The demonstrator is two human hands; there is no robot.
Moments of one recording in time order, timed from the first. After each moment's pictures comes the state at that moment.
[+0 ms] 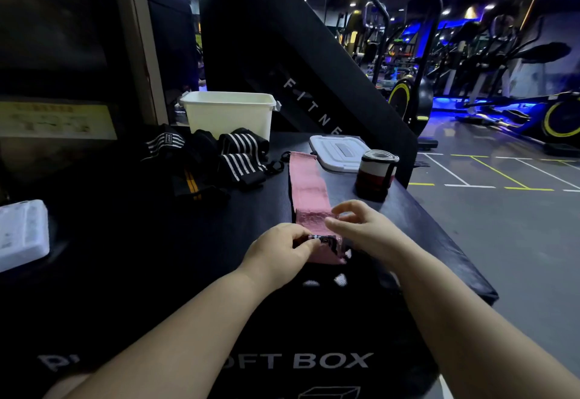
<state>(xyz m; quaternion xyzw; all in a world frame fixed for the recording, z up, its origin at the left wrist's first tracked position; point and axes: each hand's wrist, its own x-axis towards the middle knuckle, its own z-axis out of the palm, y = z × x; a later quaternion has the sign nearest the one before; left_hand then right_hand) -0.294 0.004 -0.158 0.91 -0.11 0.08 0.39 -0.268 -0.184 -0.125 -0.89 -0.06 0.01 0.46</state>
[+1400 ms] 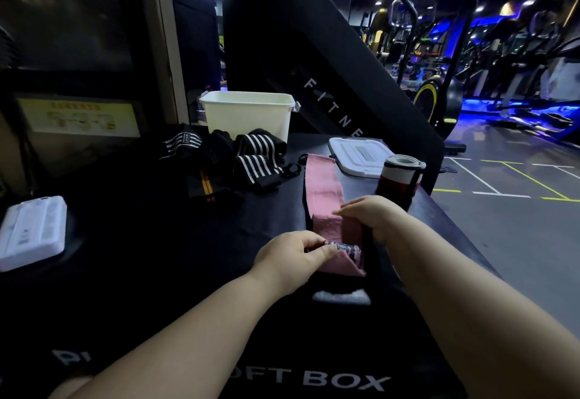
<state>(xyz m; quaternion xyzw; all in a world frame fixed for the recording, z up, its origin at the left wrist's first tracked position) -0.285 0.006 -0.153 0.91 -0.05 0.03 0.41 -0.176 -0.161 -0.126 -0.84 0.07 0.08 0.53</state>
